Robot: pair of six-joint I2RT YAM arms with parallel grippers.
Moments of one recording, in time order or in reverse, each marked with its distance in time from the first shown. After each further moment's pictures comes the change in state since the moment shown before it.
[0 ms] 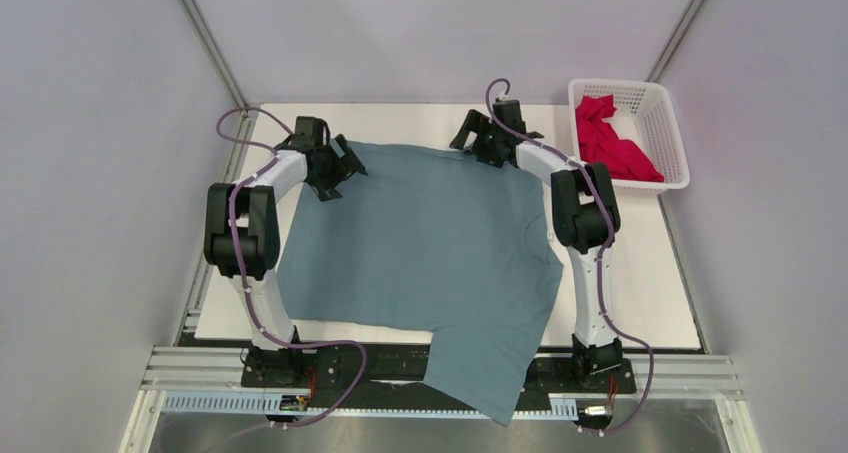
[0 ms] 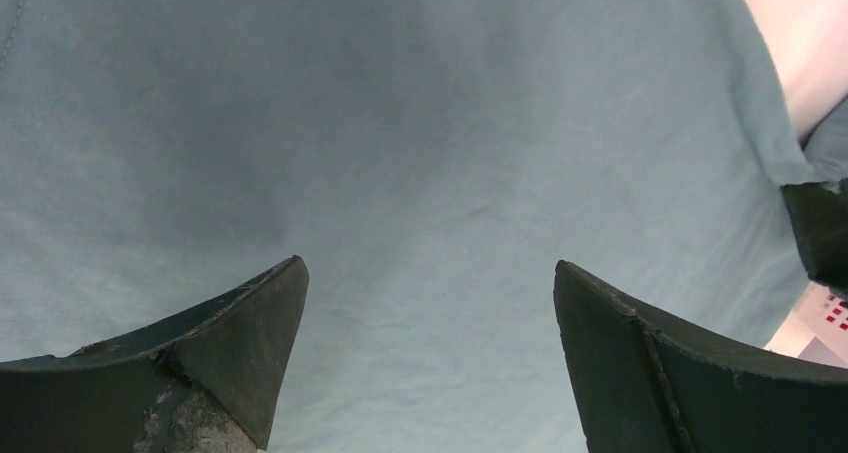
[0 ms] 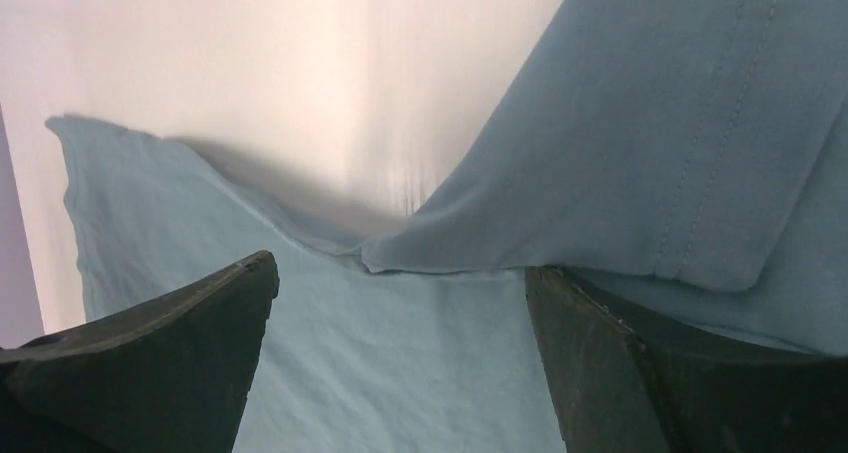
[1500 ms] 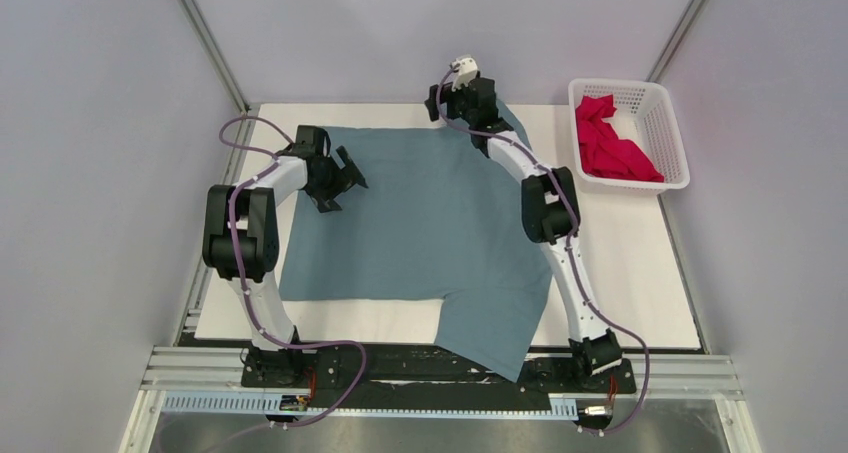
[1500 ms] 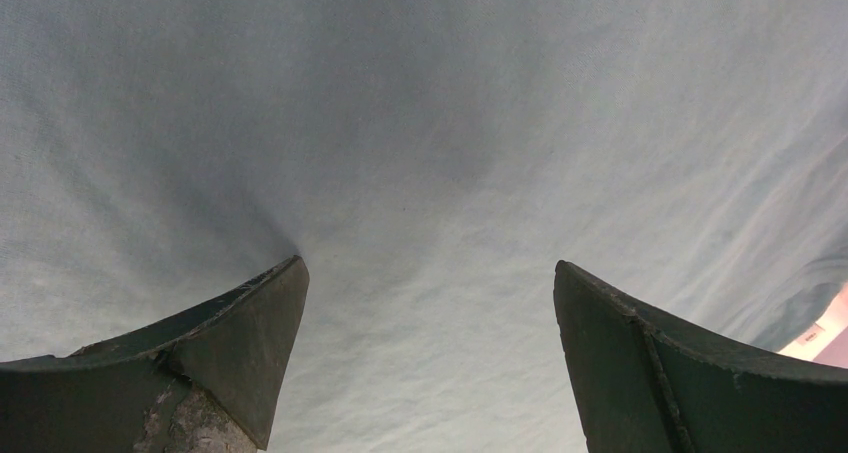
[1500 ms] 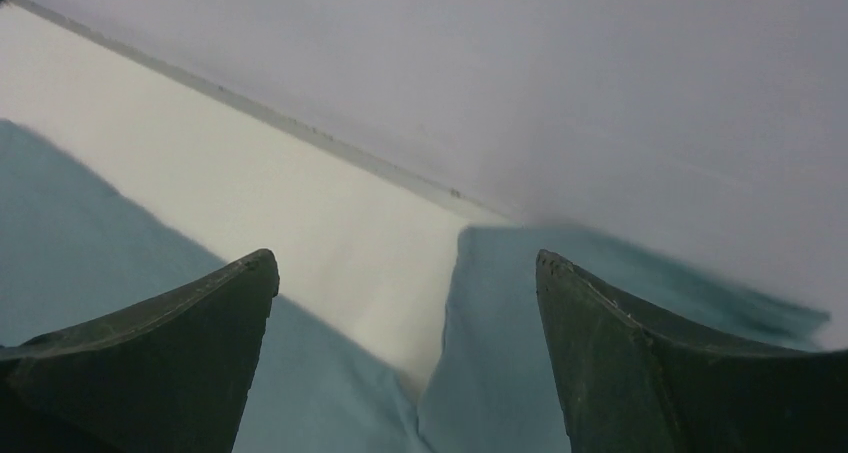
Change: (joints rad) left arm 0.002 -0.019 -0.078 -0.020 0.011 0.019; right arm 0.077 0.436 0.668 0.407 0.056 -0.600
